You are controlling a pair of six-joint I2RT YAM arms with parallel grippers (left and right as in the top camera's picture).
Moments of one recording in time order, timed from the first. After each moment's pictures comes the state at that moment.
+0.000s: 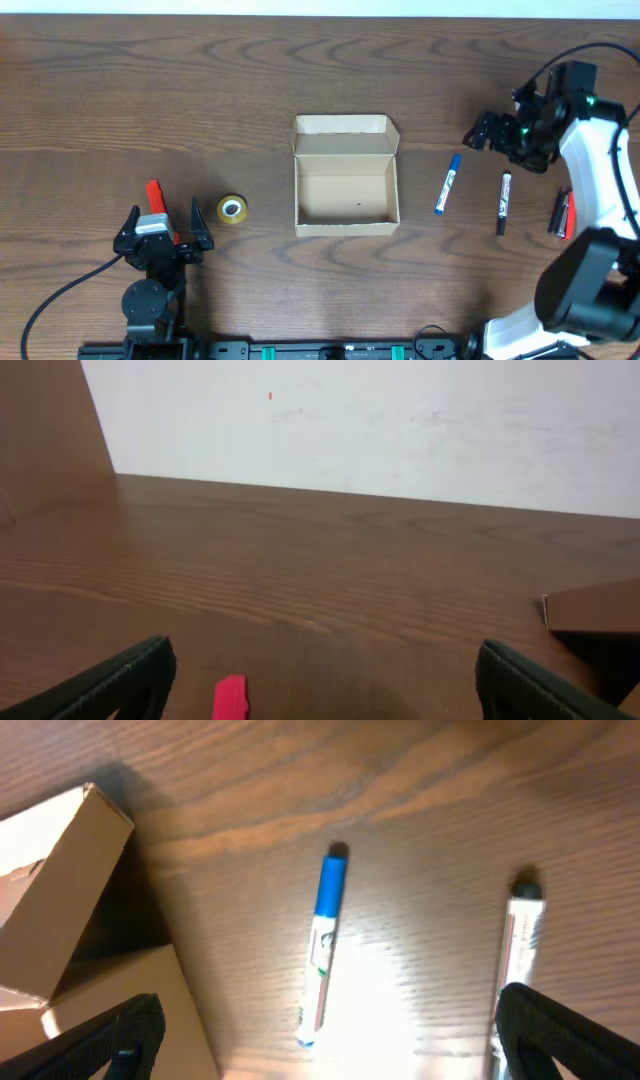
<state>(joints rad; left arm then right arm) -0.02 0.01 0.03 -0.12 -0.13 -0.04 -0.24 1.75 1.41 -1.03 -0.30 0.10</state>
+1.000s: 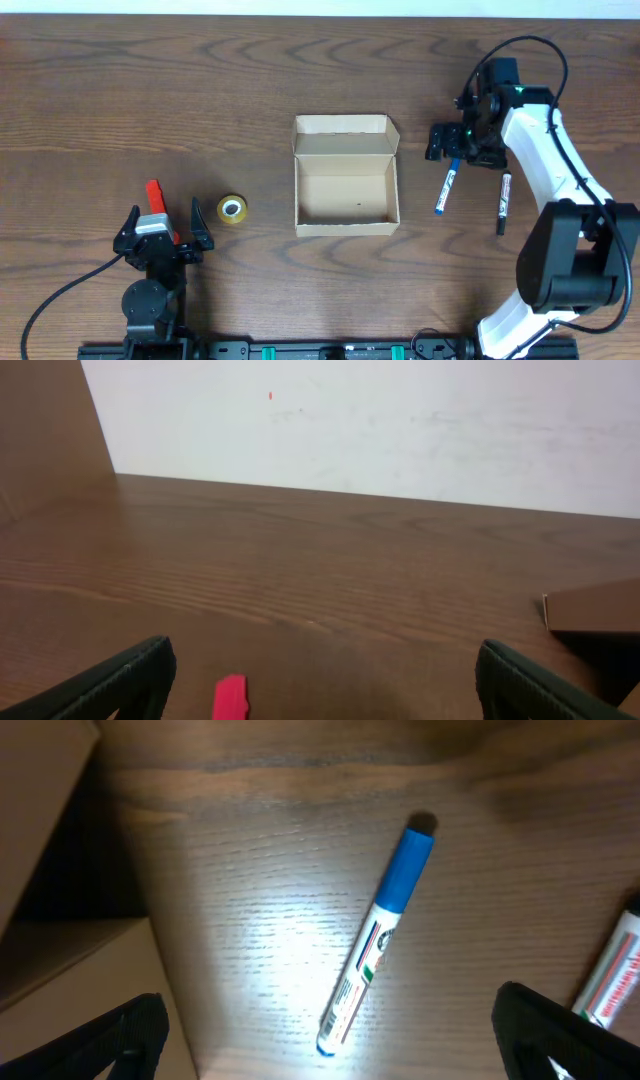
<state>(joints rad) -0.02 0.01 0.03 -0.12 -0.13 -0.04 -0.01 1.85 1.40 -1.00 -0.11 0.13</state>
